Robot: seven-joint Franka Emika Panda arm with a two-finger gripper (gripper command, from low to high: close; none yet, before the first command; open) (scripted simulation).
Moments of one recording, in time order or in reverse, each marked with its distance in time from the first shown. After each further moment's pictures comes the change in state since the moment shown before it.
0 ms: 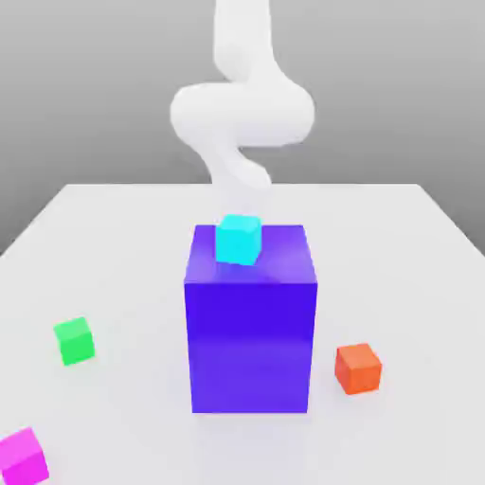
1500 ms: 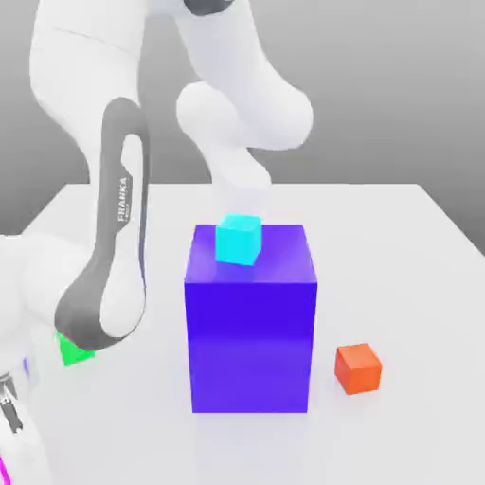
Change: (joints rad) arm -0.382 1.170 -0.093 0.085 0.107 0.344 0.270
